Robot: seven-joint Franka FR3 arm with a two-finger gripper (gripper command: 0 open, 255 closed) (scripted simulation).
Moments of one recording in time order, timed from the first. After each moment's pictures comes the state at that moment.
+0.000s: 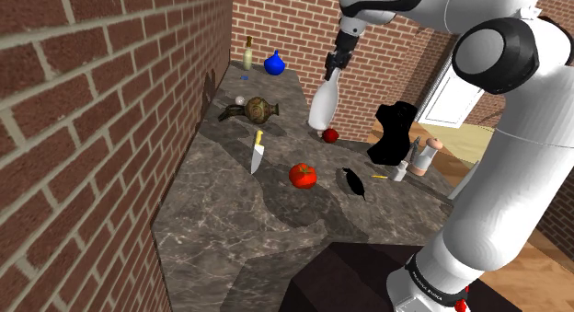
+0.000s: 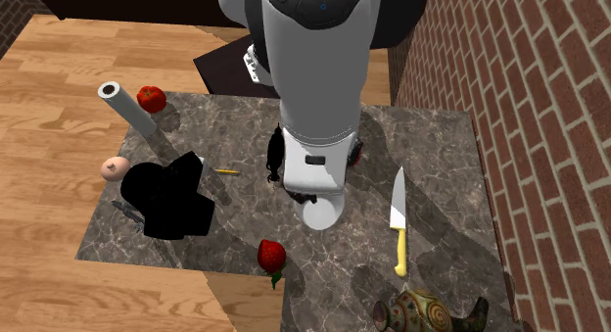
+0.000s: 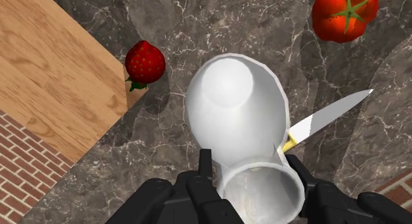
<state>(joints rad) -0.13 0.22 -0.25 -1.47 0.12 1.79 -0.47</state>
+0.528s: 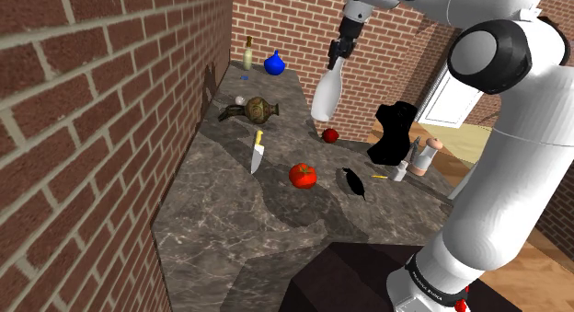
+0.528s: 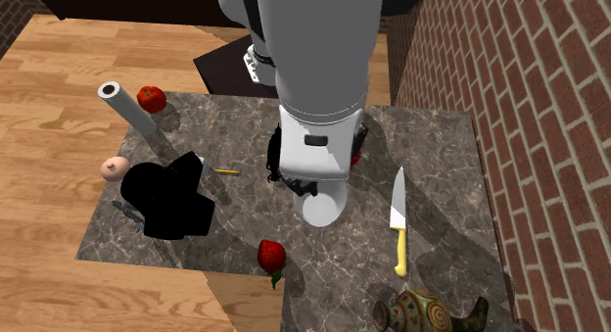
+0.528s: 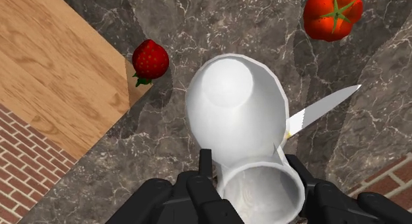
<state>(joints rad) -0.14 0.25 -0.25 -1.33 0.12 1.68 -0.46</state>
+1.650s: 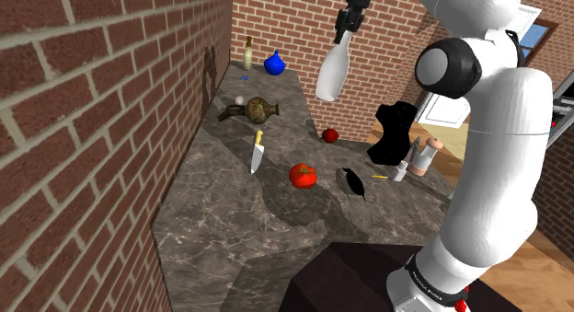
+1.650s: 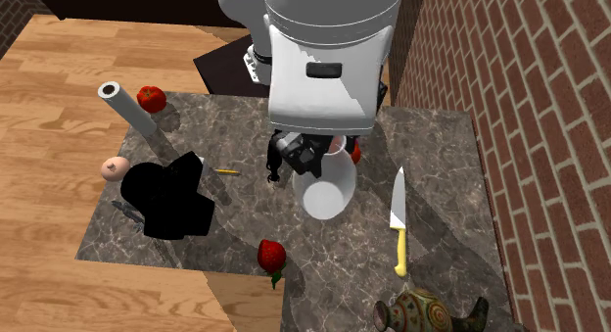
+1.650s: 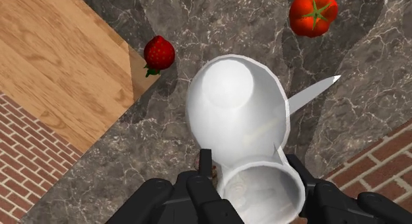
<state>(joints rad) -0.21 0.45 -0.25 -0.78 0.18 1.33 -0.45</state>
